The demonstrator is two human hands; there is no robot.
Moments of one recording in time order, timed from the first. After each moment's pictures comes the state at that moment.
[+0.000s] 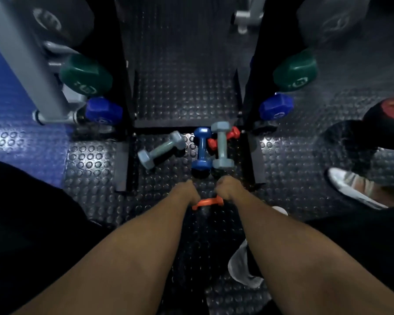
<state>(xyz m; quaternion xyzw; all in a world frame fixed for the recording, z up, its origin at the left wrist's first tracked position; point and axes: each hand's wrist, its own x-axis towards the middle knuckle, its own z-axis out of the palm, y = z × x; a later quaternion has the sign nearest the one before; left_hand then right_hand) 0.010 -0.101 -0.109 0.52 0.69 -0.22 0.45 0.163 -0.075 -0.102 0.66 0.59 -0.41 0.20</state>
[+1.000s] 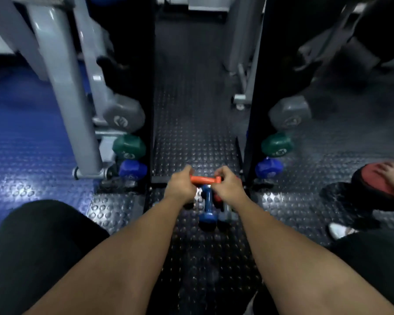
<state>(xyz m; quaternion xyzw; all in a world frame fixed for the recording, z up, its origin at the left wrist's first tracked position) -0.045 -0.034 0.020 0.53 0.78 0.14 0.31 0.118 -0.008 0.015 0.66 0.59 -0.42 -0.18</state>
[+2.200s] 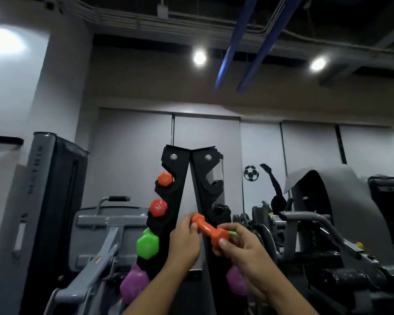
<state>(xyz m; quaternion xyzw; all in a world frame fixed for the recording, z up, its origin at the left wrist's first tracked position) -0.017 0.006 0.622 0.60 0.49 0.62 0.08 0.155 -0.030 0.600 0.22 0.68 -0.40 -0.58</state>
